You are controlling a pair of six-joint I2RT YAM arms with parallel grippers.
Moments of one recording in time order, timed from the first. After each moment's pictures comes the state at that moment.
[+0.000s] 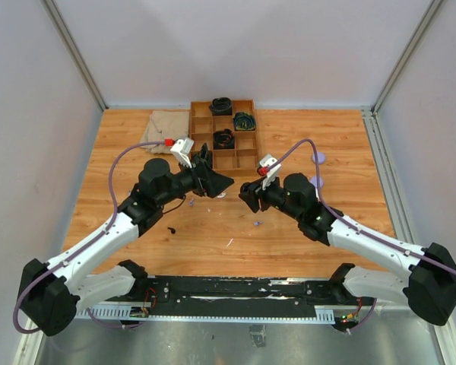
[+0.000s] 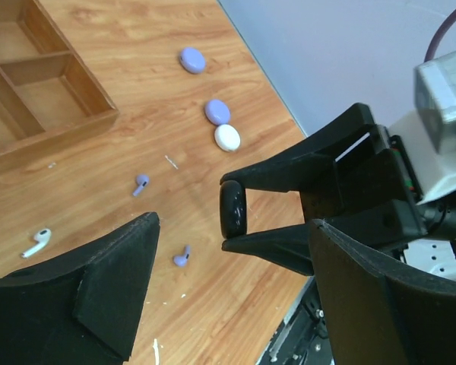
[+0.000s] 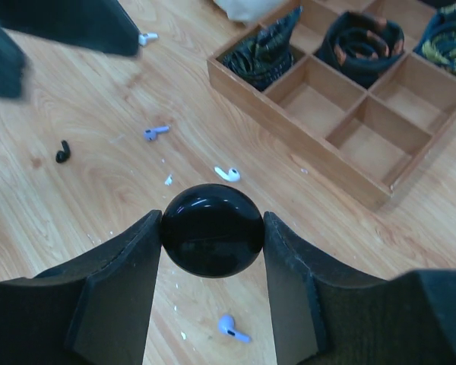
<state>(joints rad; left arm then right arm) -0.58 1.00 0.70 0.17 0.30 -0.61 0.79 1.11 0.64 0.19 -0.05 0.03</state>
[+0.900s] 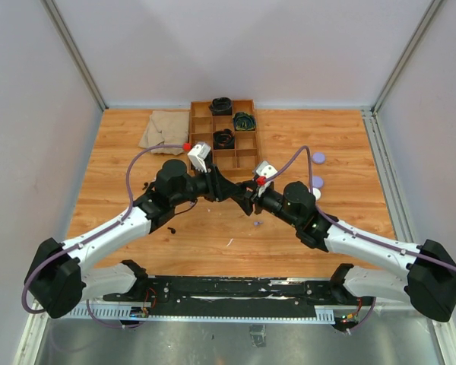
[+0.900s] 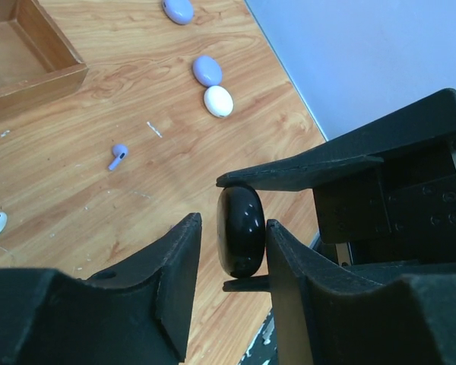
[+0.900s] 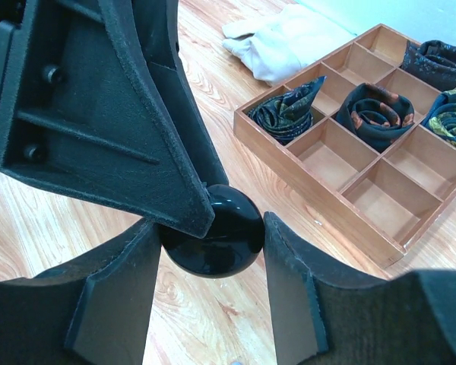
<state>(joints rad) -0.67 1.14 0.70 0.22 0.31 -0.64 0.89 1.11 0.58 0.44 -0.04 -0.03</state>
